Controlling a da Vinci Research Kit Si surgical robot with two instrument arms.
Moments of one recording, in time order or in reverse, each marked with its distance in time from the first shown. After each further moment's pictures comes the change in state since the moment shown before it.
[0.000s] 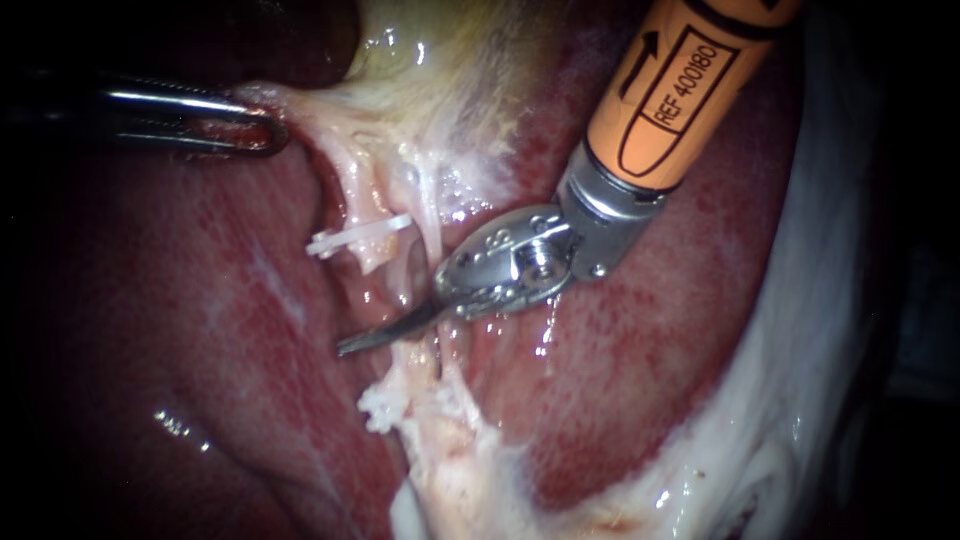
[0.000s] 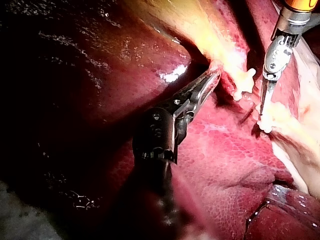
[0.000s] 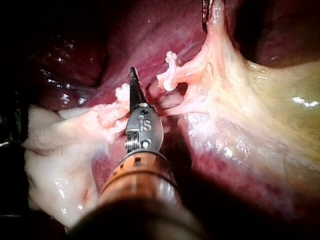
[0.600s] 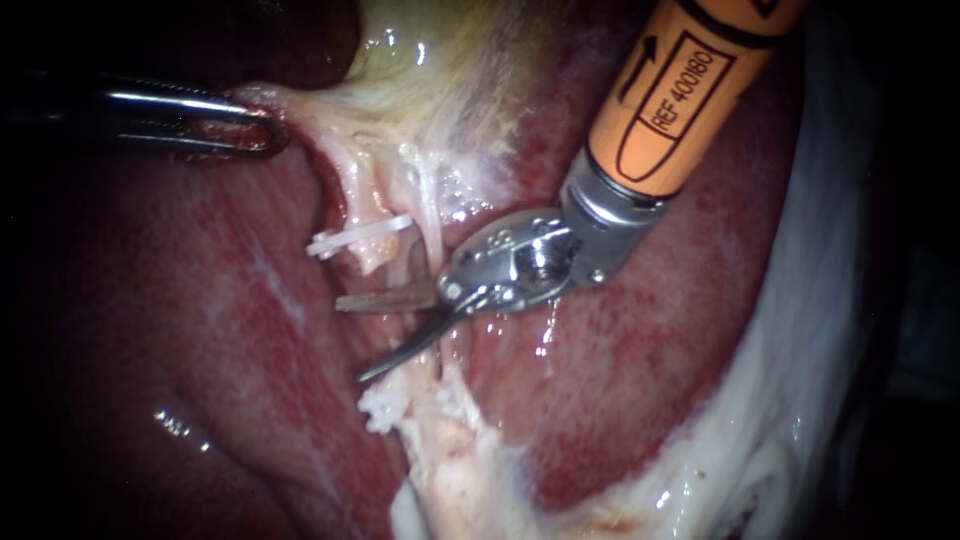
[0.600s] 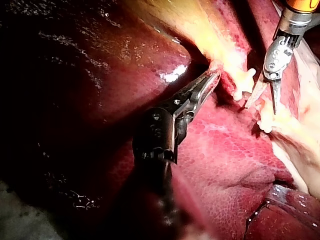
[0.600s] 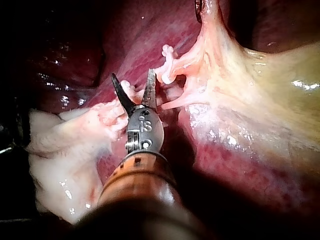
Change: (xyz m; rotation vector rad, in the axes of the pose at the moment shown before) right arm -0.001 -0.001 -0.001 -0.236 0.023 0.054; left arm 0.000 0.000 0.000 0.000 0.000 0.000
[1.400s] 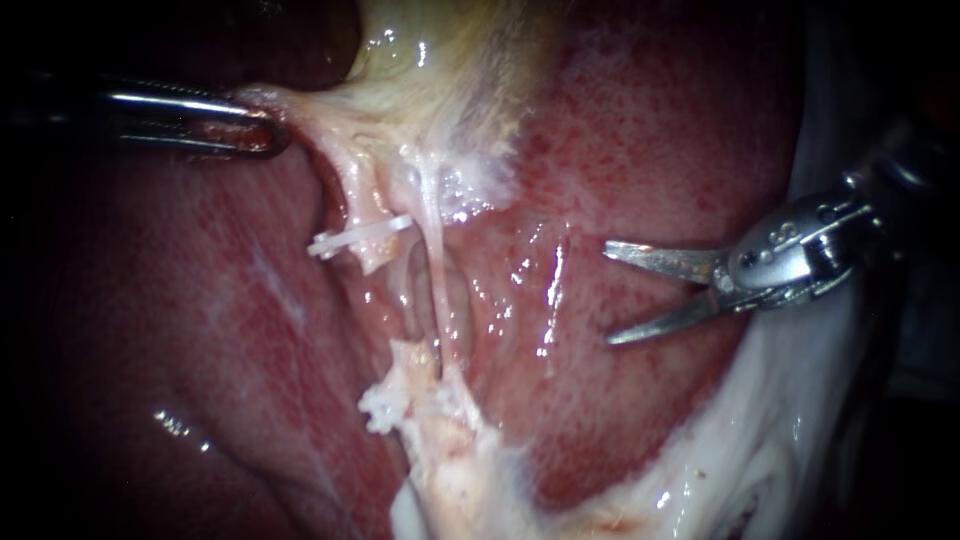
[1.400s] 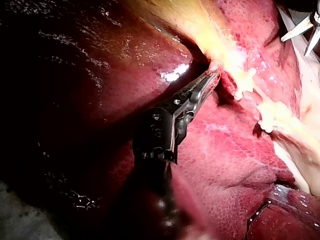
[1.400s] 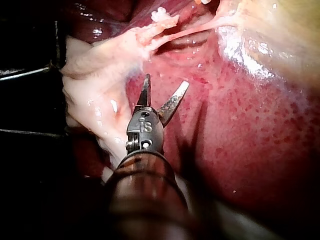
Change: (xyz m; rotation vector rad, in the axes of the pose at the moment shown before) right arm -0.004 -0.004 -0.017 -0.397 -0.127 -0.087; left arm 0.000 0.000 0.000 0.001 0.000 0.002
